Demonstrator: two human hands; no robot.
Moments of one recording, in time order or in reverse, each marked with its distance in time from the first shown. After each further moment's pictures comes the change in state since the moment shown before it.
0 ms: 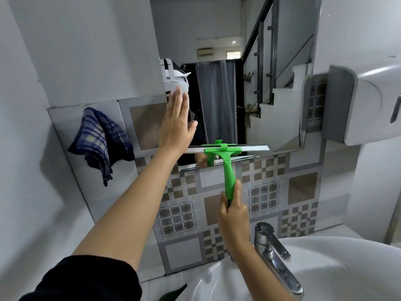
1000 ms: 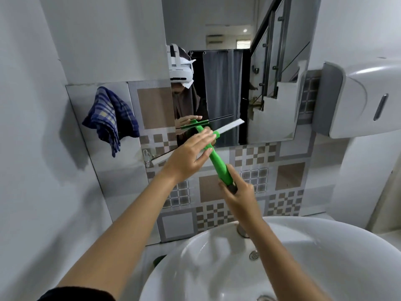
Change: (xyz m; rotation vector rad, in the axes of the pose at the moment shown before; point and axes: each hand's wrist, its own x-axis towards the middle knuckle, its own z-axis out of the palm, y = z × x) left_hand -0.105 0.051 -0.030 -0.429 -0.256 0.170; right_hand -0.013 -0.007 -0.077 0.137 -0.283 -0.175
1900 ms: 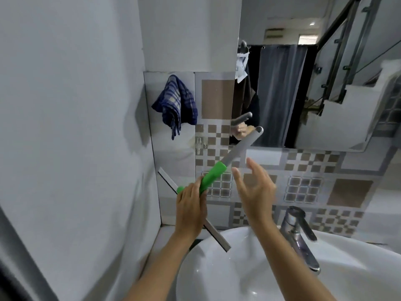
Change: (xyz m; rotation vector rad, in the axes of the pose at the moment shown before) left_hand -0.175 0.019 0.016 0.229 0.395 -0.590; right_hand -0.010 -0.057 0.062 -0.022 0.187 -0.213
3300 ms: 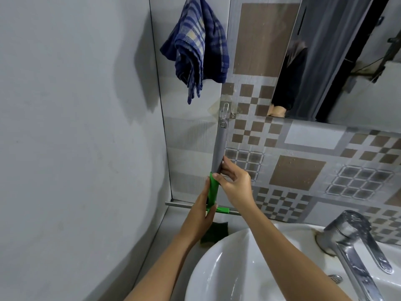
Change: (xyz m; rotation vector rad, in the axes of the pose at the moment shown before) left_hand -0.050 -0.091 0.058 -0.378 -0.505 -0.485; right_hand -0.019 0.067 0.130 0.340 -0.578 0.401
